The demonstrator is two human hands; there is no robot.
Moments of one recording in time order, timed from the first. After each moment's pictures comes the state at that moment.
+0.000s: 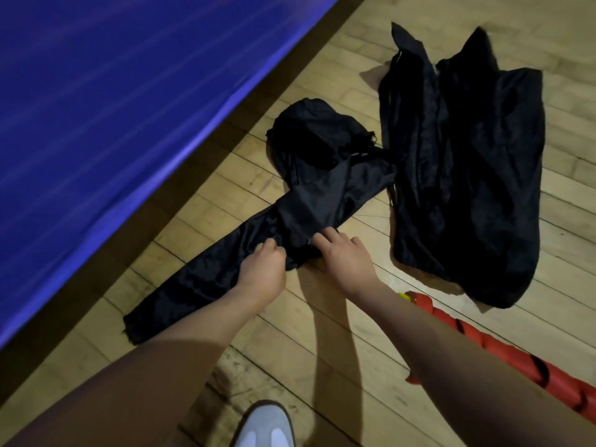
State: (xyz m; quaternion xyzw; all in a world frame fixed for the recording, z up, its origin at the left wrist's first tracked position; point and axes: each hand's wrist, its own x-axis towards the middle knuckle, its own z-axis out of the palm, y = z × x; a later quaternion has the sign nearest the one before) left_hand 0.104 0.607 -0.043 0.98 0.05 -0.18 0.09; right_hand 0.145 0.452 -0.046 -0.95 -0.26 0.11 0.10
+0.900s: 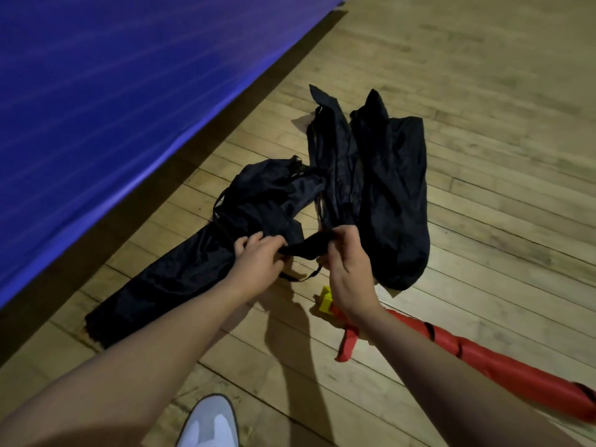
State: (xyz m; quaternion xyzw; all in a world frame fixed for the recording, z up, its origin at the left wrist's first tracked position) left_hand 0.102 0.527 0.016 0.97 -0.06 -0.07 0.23; right_hand 0.077 0.357 0.051 -0.84 -0.03 -0.03 0.55
